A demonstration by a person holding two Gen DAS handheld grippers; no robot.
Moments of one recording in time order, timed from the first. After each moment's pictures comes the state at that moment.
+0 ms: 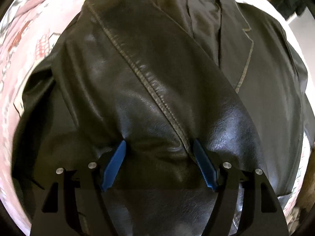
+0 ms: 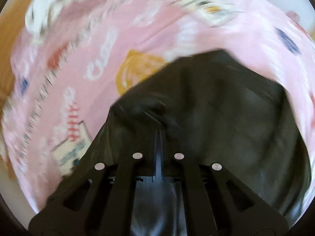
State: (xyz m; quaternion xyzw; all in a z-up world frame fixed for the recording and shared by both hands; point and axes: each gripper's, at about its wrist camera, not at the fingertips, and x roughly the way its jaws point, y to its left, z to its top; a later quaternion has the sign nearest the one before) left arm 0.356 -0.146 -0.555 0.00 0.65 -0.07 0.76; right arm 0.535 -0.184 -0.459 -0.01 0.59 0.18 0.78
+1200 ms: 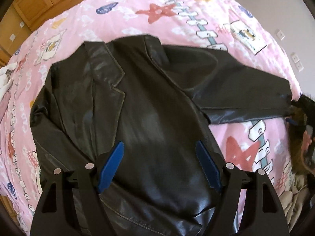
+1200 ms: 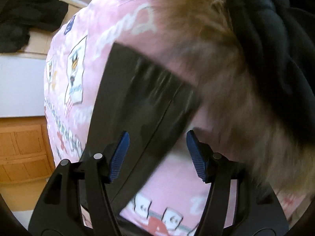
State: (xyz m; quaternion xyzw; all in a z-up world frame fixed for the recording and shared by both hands) left arm 0.383 -0.370 -0.438 0.17 0.59 -0.23 0.75; right arm 0.092 -0.789 -0.505 0.62 0.34 -0.37 0.60
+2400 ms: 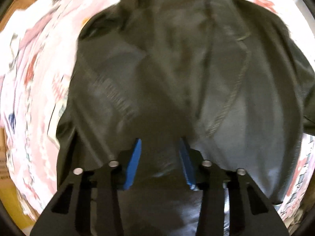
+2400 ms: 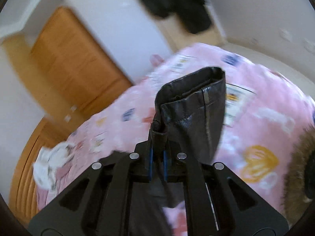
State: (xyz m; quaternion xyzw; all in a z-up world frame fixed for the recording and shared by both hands) left arm 0.414 -0.177 -0.511 0.09 0.68 -0.01 0.73; right arm 0.224 -0.621 -0.256 0.32 0.25 -0.09 0.91
